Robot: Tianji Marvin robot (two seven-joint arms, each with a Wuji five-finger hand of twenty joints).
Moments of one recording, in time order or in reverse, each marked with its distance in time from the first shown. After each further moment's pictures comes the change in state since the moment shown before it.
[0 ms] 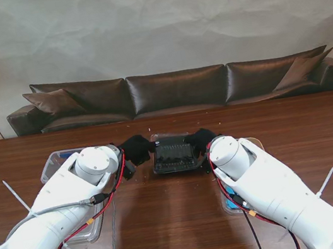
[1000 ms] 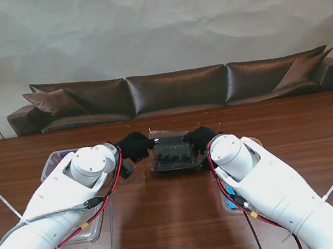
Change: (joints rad) left arm 0.048 0.050 -0.034 -0.136 0.029 0.007 0.002; right arm -0.037 0.024 0.027 -0.105 -0.003 0.035 0.012; left_hand 0.000 0.000 0.000 0.000 0.001 0.035 0.007 -0.002 0.023 -0.015 0.021 0.000 0.043 -0.015 0.012 -0.004 0.039 -0.001 0.013 0.000; right_hand 0.000 0.000 0.000 0.000 0.000 0.025 0.000 0.000 0.000 -0.005 0.000 0.000 0.001 -0.008 0.001 0.001 0.000 -0.014 0.000 0.000
